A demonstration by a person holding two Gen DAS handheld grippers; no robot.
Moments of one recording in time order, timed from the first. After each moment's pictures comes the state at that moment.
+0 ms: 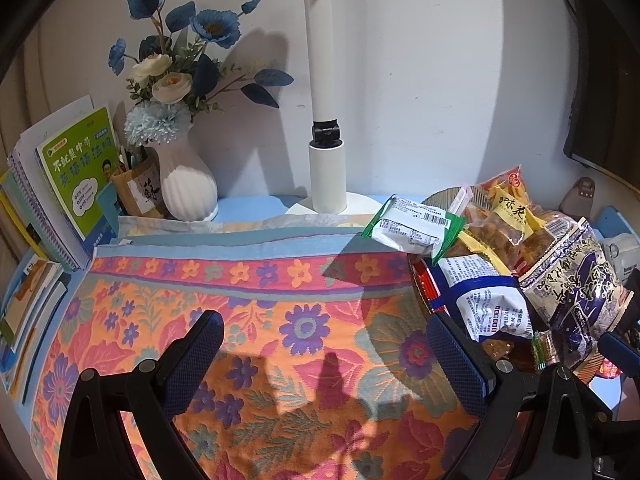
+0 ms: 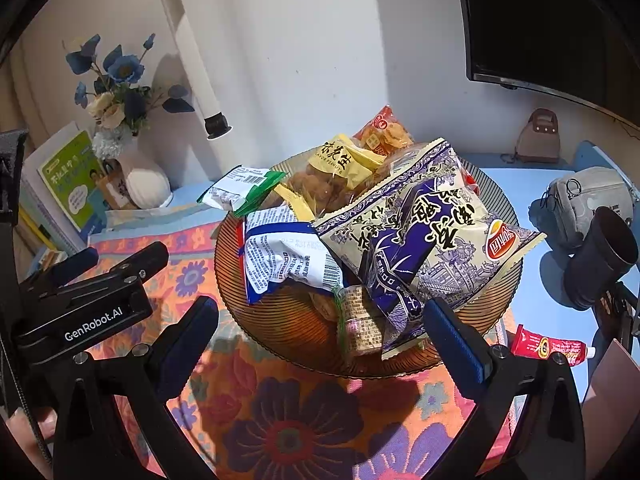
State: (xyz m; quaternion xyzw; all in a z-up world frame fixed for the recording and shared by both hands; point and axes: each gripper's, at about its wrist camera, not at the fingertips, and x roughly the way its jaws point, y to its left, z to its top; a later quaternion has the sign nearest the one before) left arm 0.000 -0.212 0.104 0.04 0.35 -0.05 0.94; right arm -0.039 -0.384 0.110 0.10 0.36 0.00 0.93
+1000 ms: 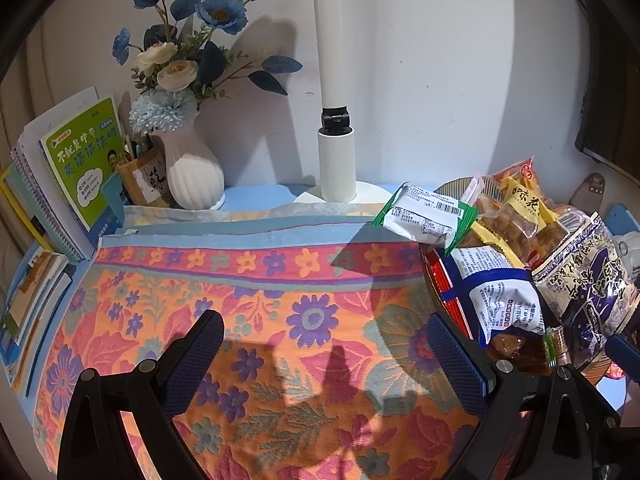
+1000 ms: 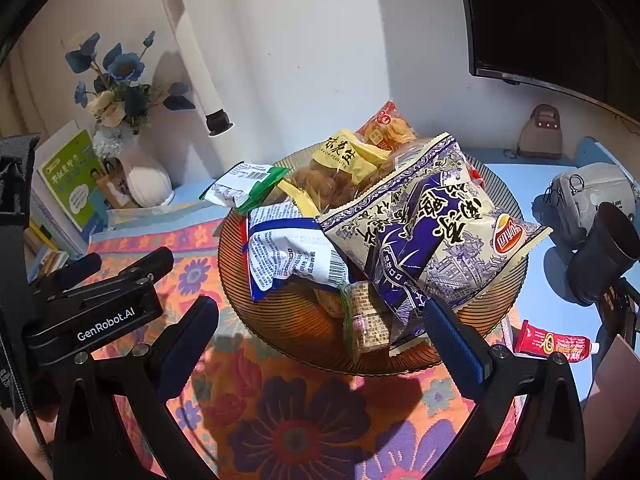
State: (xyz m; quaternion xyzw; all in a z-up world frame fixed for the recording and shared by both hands) left arm 0.002 -0.211 0.098 0.04 0.36 -0.03 0.93; right arm -0.039 -0.380 0.108 0.10 0.36 0.00 0.93
